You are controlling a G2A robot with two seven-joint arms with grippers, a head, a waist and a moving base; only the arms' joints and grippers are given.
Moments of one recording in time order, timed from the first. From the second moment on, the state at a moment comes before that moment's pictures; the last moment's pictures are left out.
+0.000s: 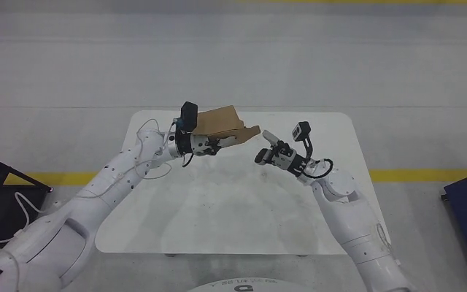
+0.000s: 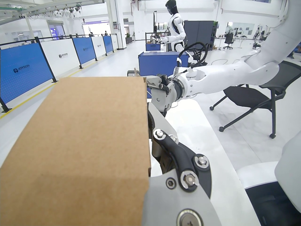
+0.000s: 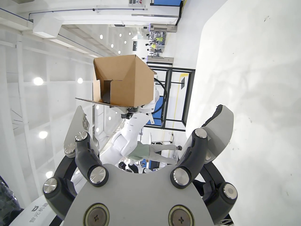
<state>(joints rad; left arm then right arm) 0.71 -1.16 -0.51 -0.97 1.23 -1.01 0.81 -1.46 -1.20 1.34 -1.51 0.43 -0.15 0.76</state>
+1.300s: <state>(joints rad) 0.68 -1.10 -0.42 -1.08 1.16 -1.01 0.81 -1.43 -1.19 1.32 -1.49 0.43 -0.15 0.84</state>
